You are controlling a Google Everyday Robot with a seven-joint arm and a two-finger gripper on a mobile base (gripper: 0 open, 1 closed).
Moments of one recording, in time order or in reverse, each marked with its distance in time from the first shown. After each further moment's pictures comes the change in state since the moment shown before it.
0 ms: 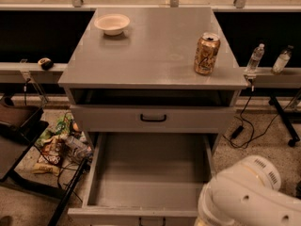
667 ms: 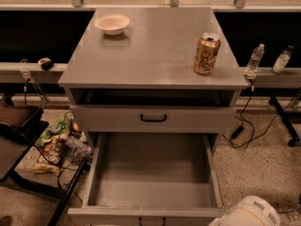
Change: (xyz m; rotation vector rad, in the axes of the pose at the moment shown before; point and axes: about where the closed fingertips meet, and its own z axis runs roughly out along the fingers) arm 0.056 0.062 0.070 -0.061 0.046 0.046
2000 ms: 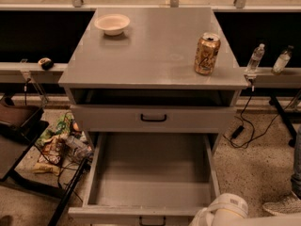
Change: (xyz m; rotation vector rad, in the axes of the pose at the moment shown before) arm -0.039 -0.058 0.130 0.024 -0.183 0.104
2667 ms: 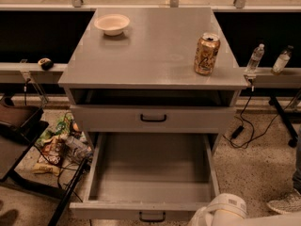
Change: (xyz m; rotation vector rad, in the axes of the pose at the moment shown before) arm 0.000 -0.005 0.002 0.022 -0.003 -0.055
